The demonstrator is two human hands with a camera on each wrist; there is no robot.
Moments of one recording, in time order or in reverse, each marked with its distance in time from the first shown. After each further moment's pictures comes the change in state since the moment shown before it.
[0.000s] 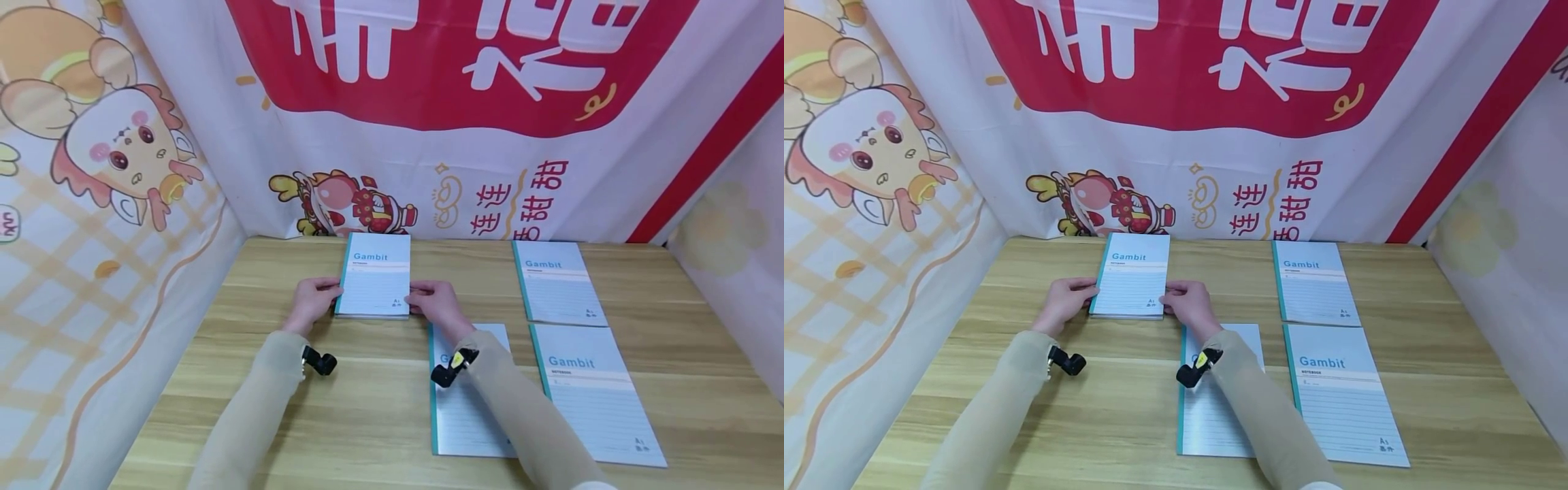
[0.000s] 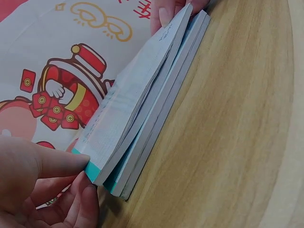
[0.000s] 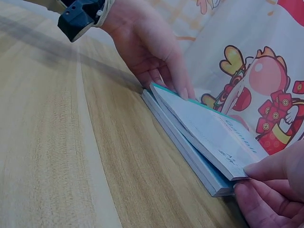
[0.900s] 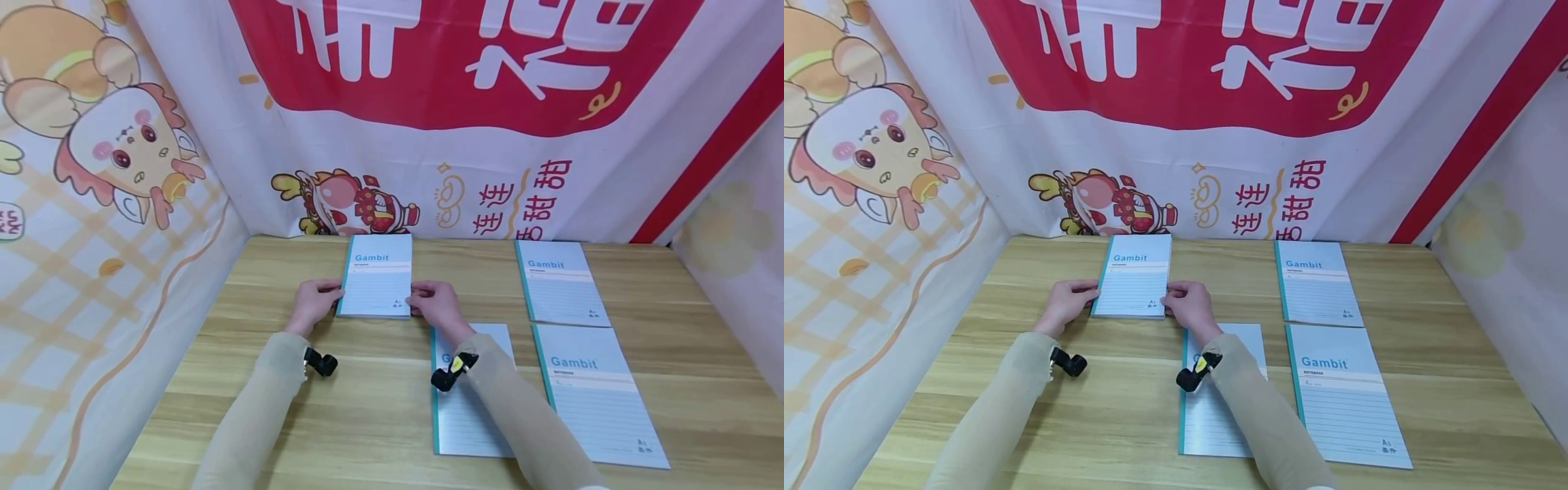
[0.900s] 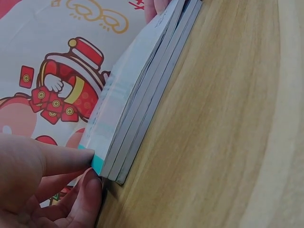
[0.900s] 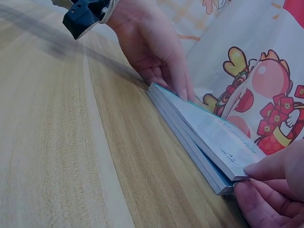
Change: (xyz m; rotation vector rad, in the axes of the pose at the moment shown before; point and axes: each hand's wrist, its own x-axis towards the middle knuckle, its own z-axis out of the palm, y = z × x) left_hand 0.004 -0.008 0.001 0.072 0.007 0.021; right_hand -0.002 0.002 0.004 -0.042 0.036 -0.039
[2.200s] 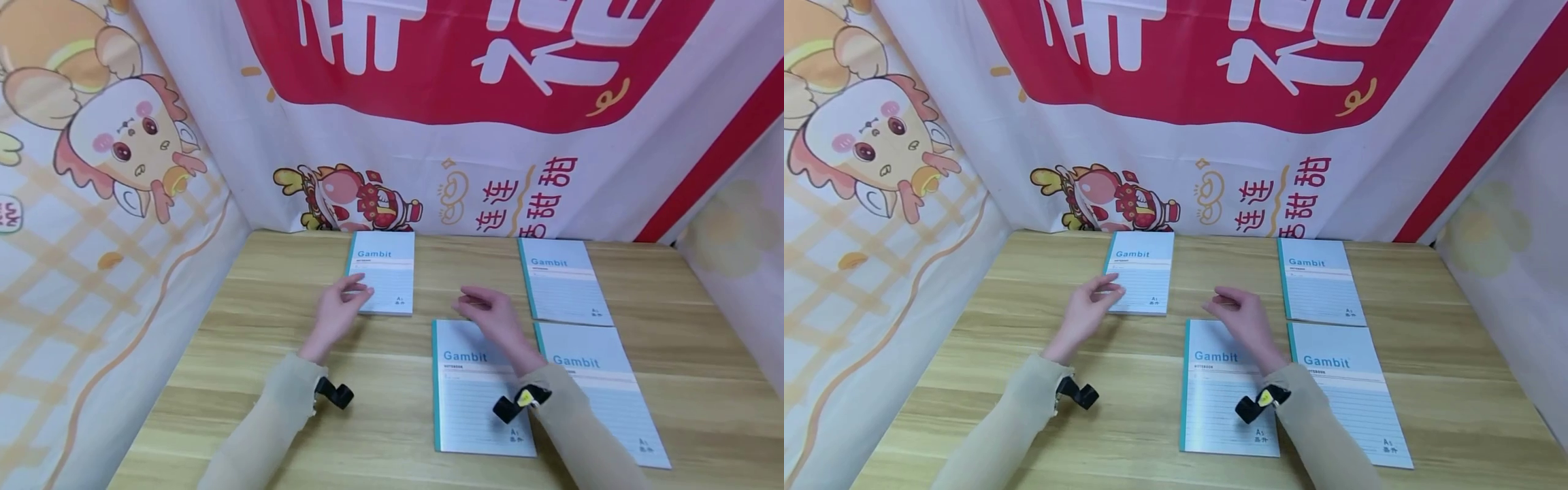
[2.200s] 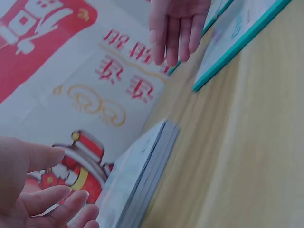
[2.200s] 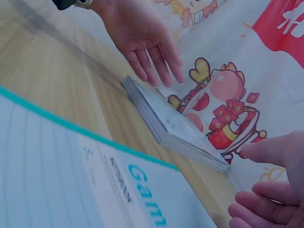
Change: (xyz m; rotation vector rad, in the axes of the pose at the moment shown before) left_hand -0.057 0.031 0.032 -0.134 0.006 0.186; right_hand -0.052 0.016 -0.089 -0.166 0.001 -0.077
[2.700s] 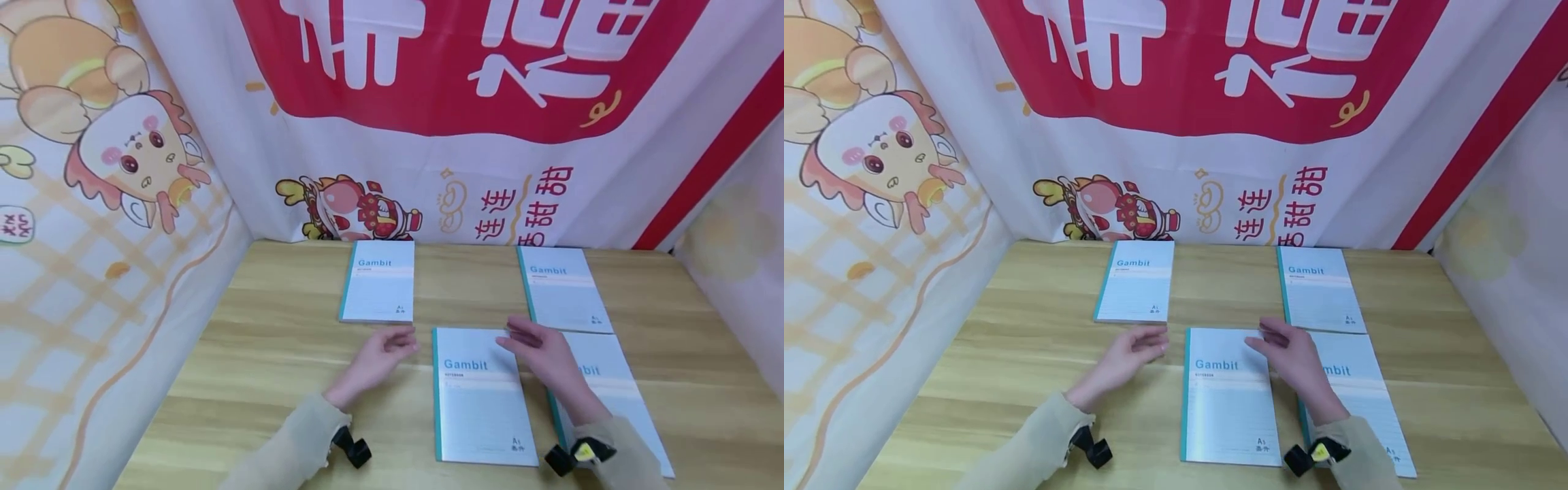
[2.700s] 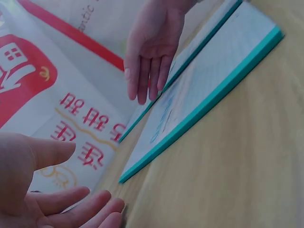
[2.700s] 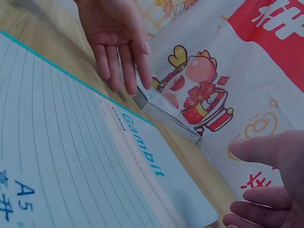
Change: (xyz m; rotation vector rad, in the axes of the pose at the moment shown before) left_hand -0.059 0.000 0.055 -0.096 -0.366 0.042; right_hand -0.053 0.031 -0.054 -0.109 0.032 0.079
